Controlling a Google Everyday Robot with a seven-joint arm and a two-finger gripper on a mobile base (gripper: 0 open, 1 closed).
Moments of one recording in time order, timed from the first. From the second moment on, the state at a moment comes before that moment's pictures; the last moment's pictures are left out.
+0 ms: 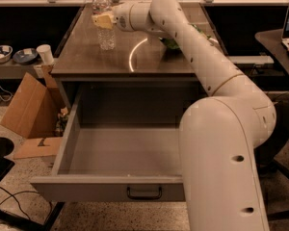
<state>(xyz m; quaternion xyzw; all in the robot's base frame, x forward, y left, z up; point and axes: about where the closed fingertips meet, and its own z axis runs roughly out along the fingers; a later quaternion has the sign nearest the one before) 0.871 0.127 0.930 -0.38 0.66 0.30 0.57</state>
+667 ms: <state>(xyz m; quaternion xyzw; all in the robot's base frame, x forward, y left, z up) 0.810 0.094 1.014 -0.40 0.63 0.27 0.61</state>
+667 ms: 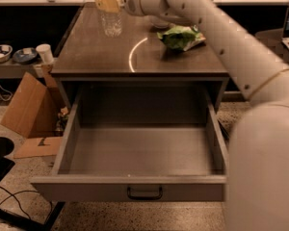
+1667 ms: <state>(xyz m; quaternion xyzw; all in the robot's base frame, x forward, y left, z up) 0.661 0.046 0.914 -0.38 0.65 0.33 0.56</state>
